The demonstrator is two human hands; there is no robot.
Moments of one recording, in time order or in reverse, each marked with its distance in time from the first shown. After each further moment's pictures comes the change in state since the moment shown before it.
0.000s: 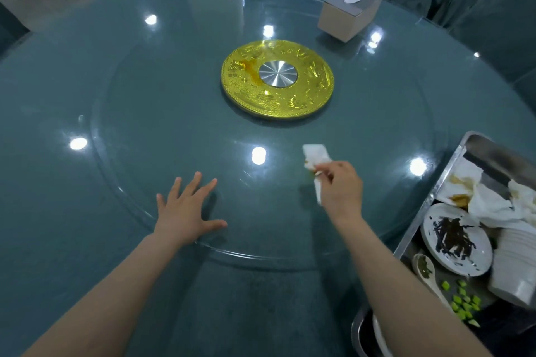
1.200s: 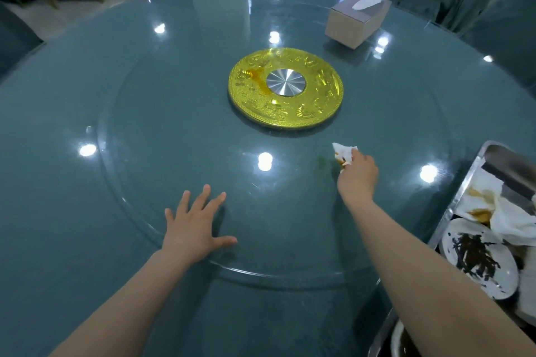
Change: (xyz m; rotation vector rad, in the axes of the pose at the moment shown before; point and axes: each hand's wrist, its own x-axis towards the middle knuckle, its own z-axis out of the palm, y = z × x) left_hand 0.001 0.006 0.000 0.067 -0.040 -0.001; right_hand 0.073 0.020 0.021 -0.170 -0.004 0.254
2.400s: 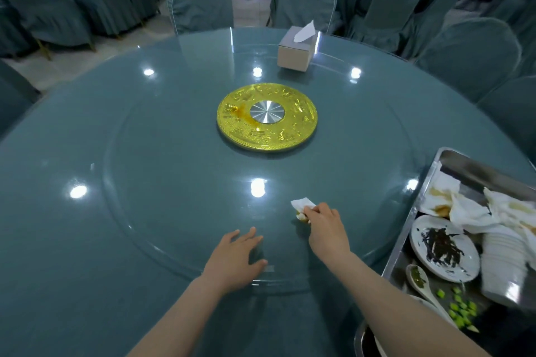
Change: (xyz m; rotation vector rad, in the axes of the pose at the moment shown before) left_hand -0.038 0.067 0.001 -0.166 -0.095 0.297; right_hand -0.111 0.019 -0.018 -0.247 -0.277 -0.337
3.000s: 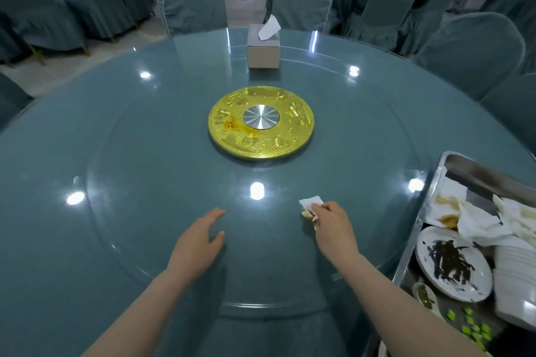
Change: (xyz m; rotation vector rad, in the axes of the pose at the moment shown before) left_hand 0.040 -0.048 -0.036 -0.316 0.360 -0.079; right_hand 0.042 0.026 -0.003 0.155 0.114 0.019
